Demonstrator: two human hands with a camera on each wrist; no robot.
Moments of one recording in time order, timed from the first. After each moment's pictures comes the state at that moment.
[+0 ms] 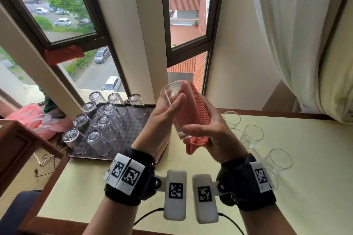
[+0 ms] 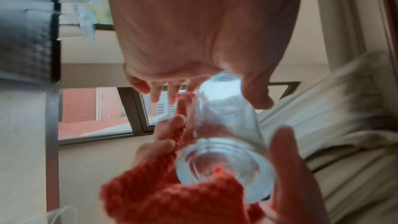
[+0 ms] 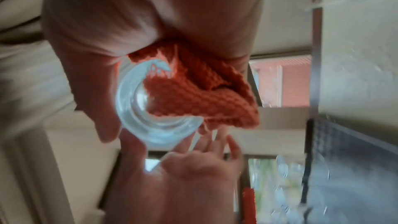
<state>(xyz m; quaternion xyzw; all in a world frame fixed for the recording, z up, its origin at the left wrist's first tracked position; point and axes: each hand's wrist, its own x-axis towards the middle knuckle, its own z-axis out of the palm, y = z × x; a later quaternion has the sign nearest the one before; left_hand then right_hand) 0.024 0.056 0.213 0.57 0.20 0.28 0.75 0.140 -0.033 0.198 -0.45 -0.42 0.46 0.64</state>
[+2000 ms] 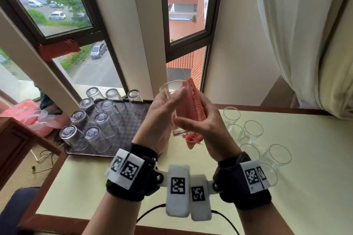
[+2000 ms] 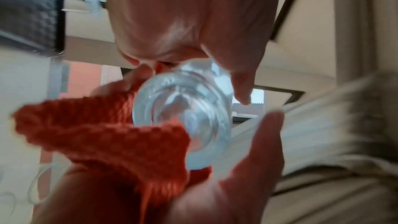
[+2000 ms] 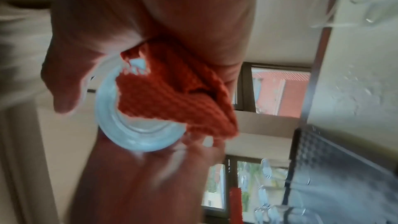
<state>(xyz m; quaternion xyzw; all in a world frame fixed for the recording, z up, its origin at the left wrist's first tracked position) 0.021 0.062 0.211 0.54 0.20 0.28 0.77 0.127 -0.026 0.194 -0.51 -0.39 0.41 0.65</state>
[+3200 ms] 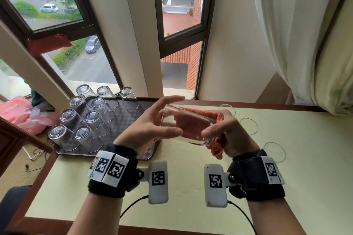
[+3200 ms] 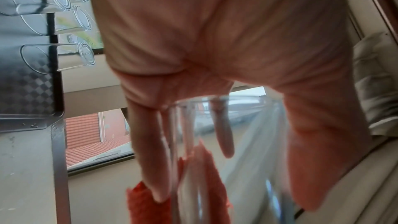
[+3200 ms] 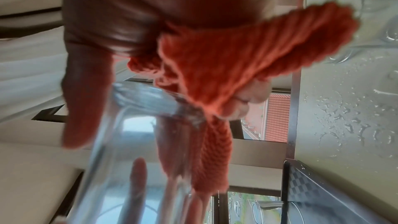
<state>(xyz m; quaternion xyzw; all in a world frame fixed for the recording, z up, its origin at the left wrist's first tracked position) 0.007 0.086 0.182 0.58 0.16 0.13 0.79 0.183 -0.051 0.185 -0.43 -0.38 0.57 0.59</state>
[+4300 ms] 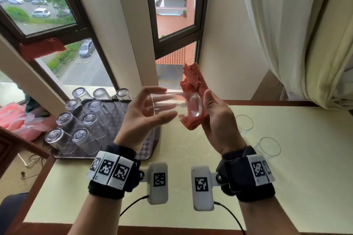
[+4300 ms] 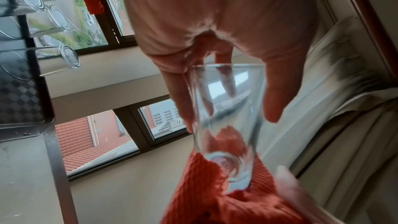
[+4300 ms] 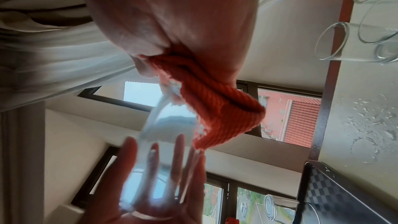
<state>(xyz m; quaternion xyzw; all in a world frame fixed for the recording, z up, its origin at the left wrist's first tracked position) 0.005 0.075 0.194 0.62 0.21 0.32 0.69 0.153 -0.043 0.201 -0.50 -0.27 0.41 0.71</state>
